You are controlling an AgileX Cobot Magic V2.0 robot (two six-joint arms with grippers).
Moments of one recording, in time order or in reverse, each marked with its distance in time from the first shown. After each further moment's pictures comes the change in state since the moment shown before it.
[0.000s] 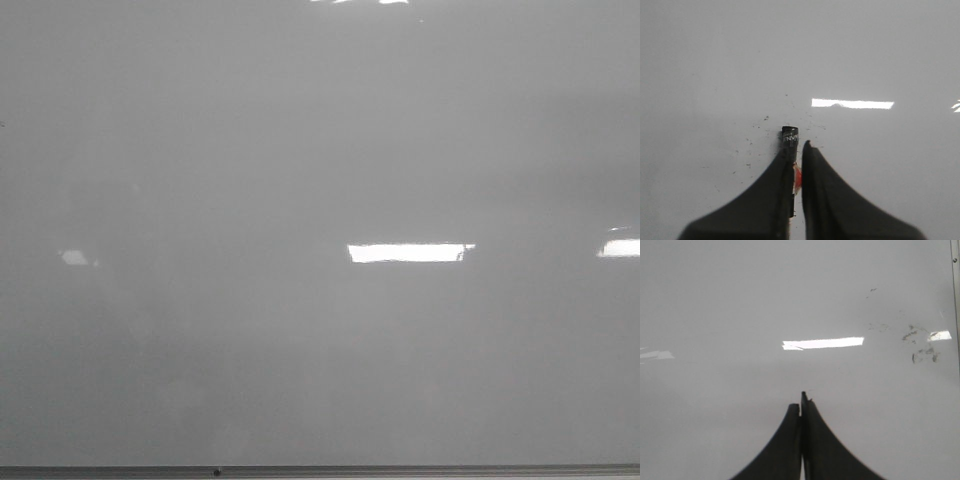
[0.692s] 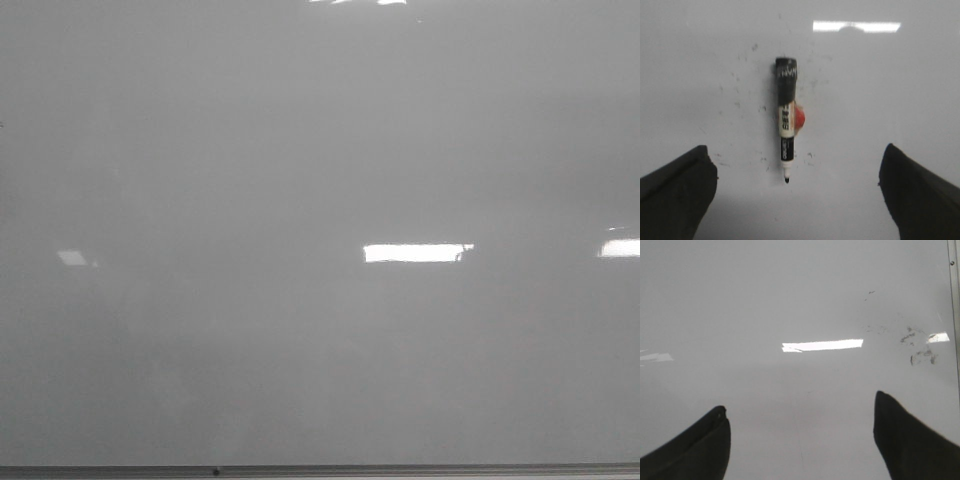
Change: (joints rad) left arm 0.000 0.393 -0.119 -0.004 0.114 0.027; right arm 0.000 0.000 0.000 0.000 -0.006 0.000
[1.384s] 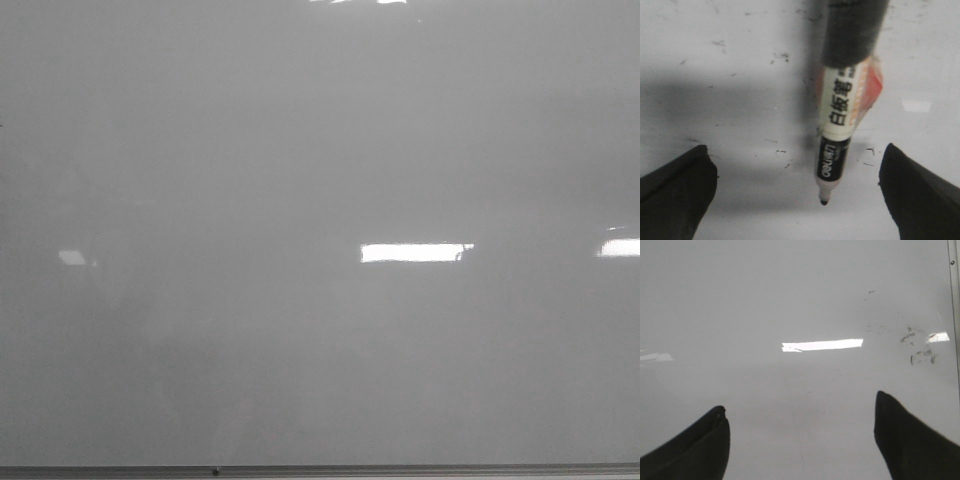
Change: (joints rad) left arm 0.035 0.605 -0.151 0.021 -0.152 0.000; right arm 0.000 0.000 0.000 0.000 0.000 0.000
